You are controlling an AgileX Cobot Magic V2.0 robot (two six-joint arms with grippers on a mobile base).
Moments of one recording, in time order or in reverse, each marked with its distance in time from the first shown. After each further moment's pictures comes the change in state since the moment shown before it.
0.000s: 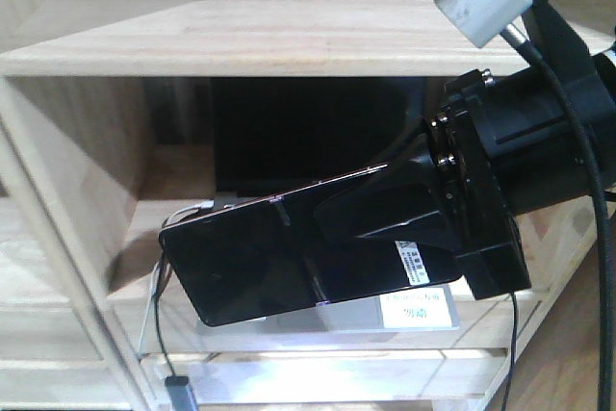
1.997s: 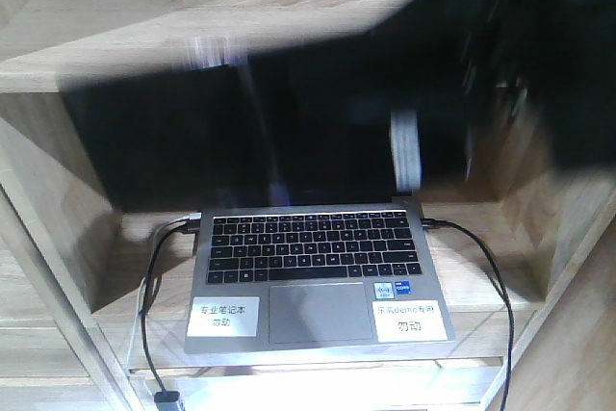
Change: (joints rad) left arm 0.000 0.000 0.000 0.000 0.000 0.000; right arm 0.000 0.000 -0.250 0.121 -0.024 0.019
